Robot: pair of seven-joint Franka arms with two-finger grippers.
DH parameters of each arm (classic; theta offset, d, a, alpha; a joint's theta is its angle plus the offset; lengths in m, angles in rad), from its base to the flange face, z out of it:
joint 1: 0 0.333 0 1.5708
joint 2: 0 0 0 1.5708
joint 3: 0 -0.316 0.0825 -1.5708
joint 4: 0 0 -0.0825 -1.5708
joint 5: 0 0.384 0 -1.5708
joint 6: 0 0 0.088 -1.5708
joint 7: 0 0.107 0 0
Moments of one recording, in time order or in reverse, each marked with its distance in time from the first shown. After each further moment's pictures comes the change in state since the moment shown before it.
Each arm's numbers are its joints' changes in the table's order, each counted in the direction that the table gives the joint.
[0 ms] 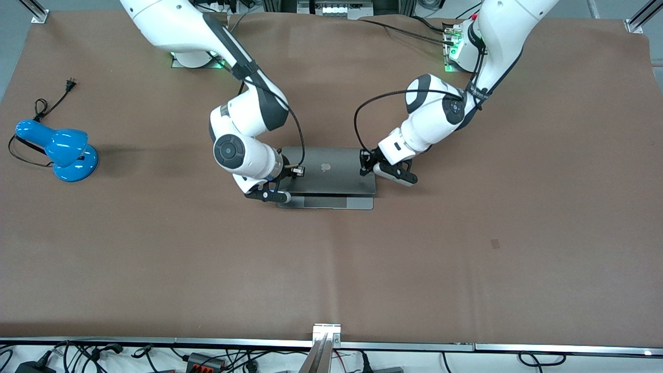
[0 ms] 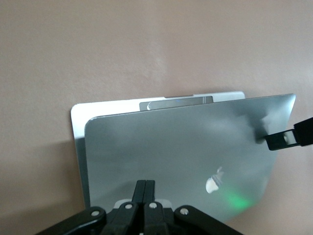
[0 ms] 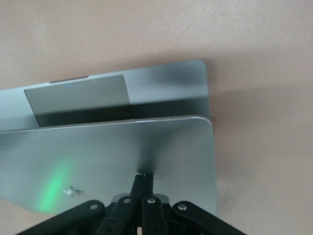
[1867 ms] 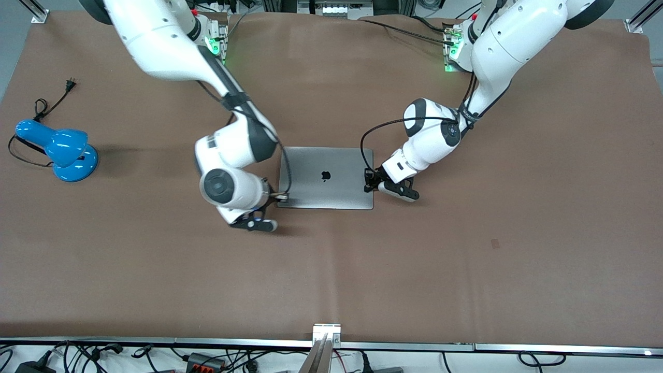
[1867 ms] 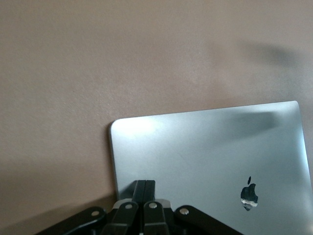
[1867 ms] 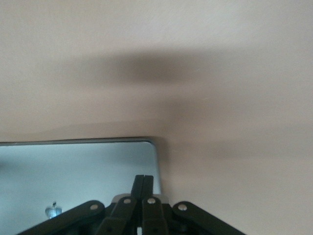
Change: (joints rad) left arm -0.008 -0.165 -0.051 0.064 0.004 -0.082 0.102; right arm -0.076 -0.134 0.035 0.318 -0.154 0.266 -0.051
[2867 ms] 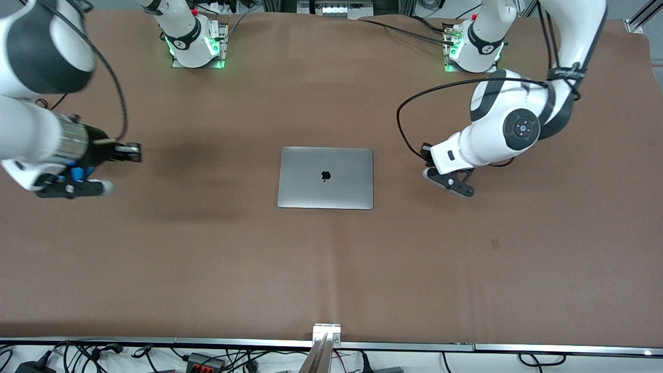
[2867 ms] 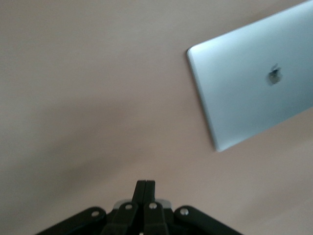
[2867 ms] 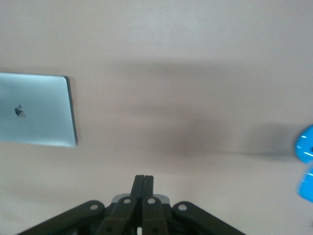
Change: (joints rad) left arm 0.022 0.424 -0.232 0.206 0.347 1.090 -0.032; right arm -0.343 0.416 0.011 0.078 -0.082 0.579 -0.400
